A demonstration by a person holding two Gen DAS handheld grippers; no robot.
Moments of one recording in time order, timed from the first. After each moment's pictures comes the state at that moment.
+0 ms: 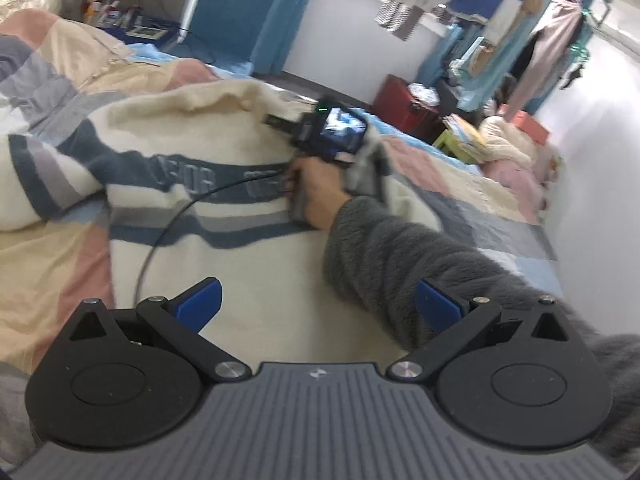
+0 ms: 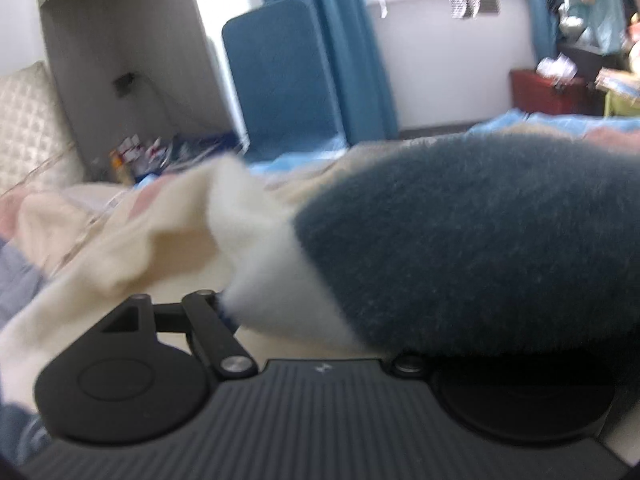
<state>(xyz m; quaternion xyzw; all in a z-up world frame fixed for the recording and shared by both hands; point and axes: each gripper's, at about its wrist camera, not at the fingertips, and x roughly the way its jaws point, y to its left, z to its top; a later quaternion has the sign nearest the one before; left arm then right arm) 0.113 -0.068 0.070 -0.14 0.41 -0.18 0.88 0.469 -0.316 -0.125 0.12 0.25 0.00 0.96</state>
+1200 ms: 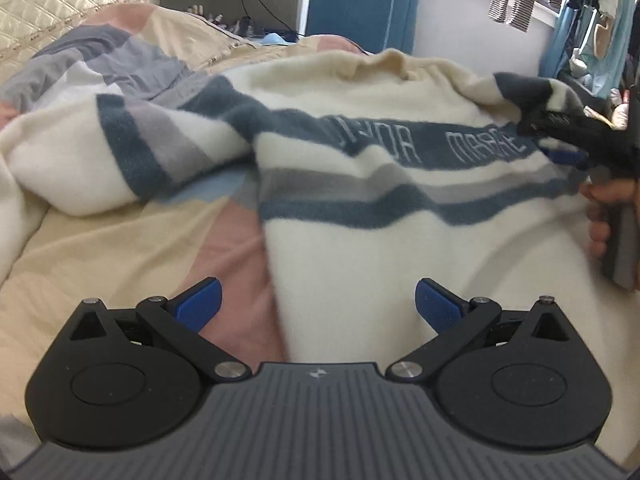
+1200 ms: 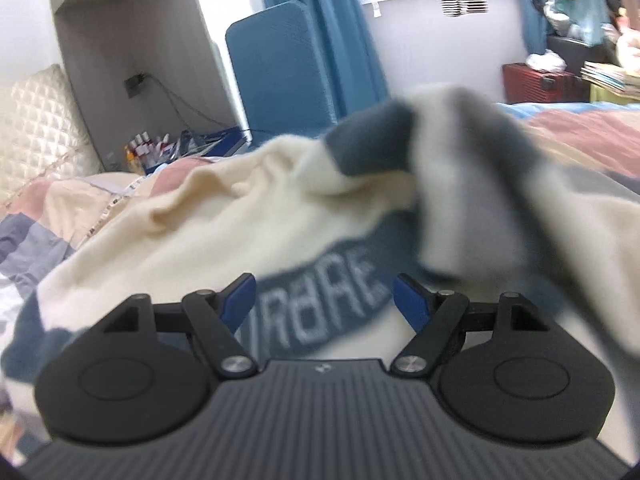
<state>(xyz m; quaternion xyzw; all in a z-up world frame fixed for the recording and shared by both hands) 0.182 -0.006 -0.113 -0.05 0.39 -0.01 0.92 0.350 -0.350 -0.112 0.13 0.27 0.01 0.95</state>
